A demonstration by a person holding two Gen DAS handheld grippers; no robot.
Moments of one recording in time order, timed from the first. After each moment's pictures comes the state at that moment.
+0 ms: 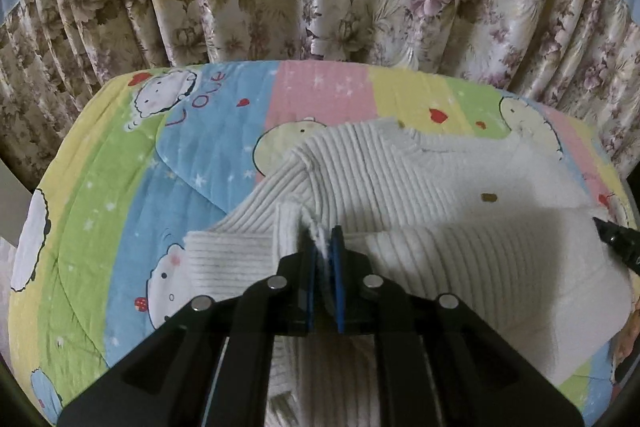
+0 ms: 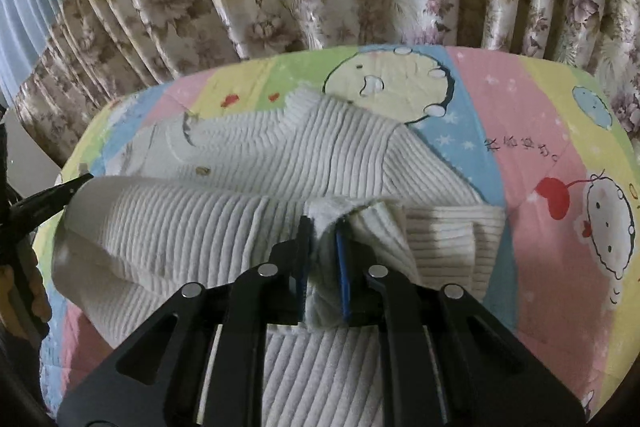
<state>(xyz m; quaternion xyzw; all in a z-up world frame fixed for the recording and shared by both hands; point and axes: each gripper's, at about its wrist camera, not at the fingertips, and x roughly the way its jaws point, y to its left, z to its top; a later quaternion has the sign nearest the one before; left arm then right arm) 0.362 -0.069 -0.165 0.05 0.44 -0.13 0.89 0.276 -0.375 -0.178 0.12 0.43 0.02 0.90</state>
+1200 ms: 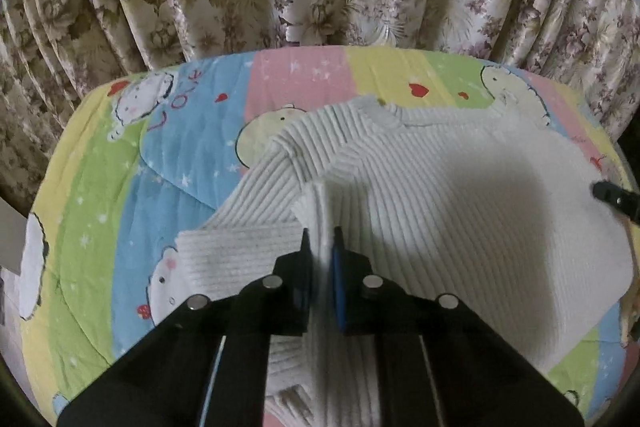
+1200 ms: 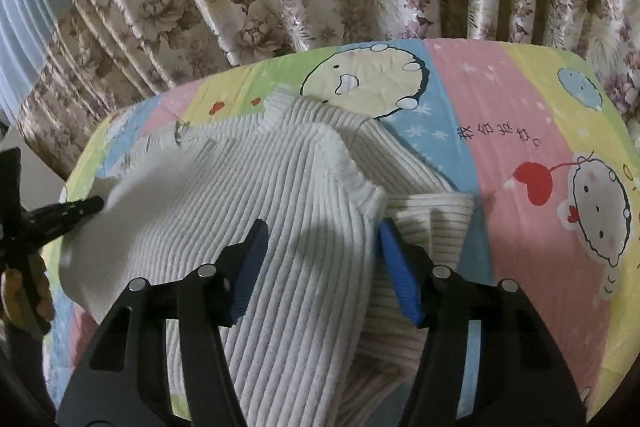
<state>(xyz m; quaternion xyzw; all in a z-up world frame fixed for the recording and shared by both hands) 0.361 -0.075 -0.165 0.09 0.46 -0.16 0.87 0.263 -0.405 -0.175 0.15 0.43 0.01 0.89</state>
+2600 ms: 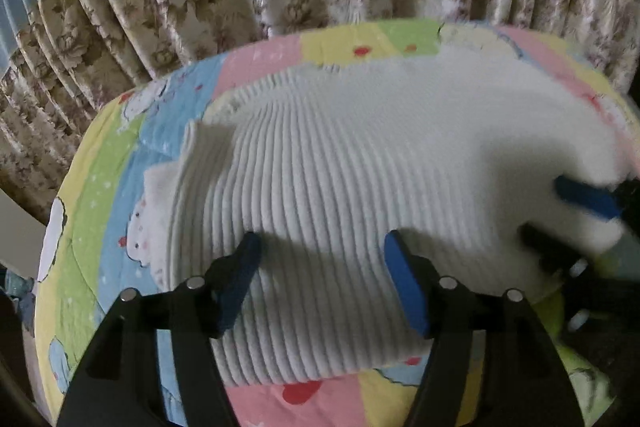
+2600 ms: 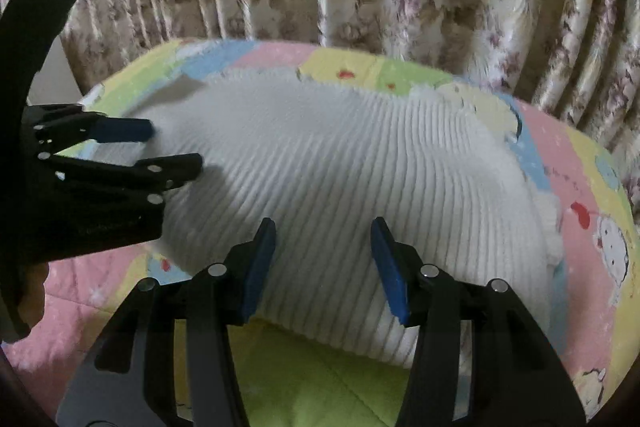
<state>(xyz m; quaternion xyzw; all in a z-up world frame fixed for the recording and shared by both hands) 0.275 -0.131 -0.187 0.16 0.43 -0.13 0.88 0.223 -0.260 -0.191 -0.03 0.39 0.07 0.92</state>
